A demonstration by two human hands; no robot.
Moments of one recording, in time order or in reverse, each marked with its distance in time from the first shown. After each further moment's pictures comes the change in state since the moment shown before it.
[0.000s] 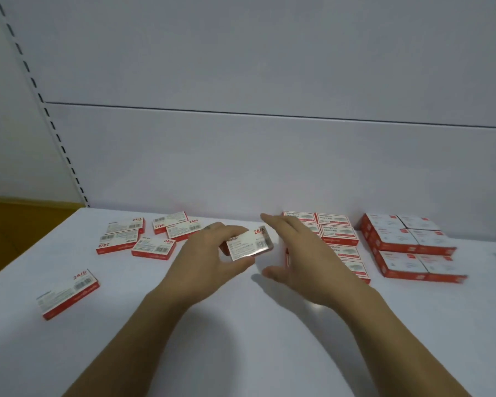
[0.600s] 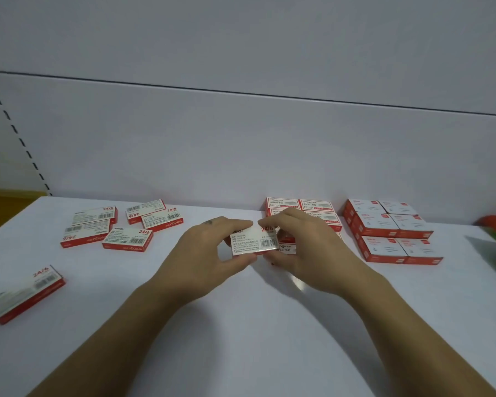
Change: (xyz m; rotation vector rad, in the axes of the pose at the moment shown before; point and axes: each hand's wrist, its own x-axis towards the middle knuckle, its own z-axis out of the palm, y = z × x) left_hand 0.000 0.012 0.014 -0.084 -0.067 0.175; right_hand -0.010 0.012 -0.019 -0.017 0.016 -0.041
